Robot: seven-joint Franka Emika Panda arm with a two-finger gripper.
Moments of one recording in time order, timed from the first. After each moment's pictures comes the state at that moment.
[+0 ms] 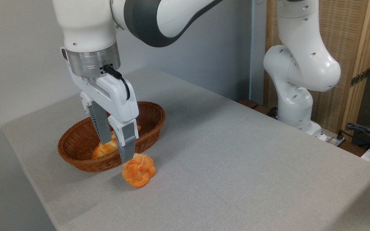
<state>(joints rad) -0.06 0.20 0.03 -1.51 -0.11 1.76 0.74</state>
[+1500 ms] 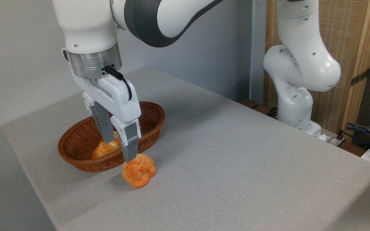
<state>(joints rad) -0.06 0.20 0.03 -1.51 -0.11 1.73 0.74</state>
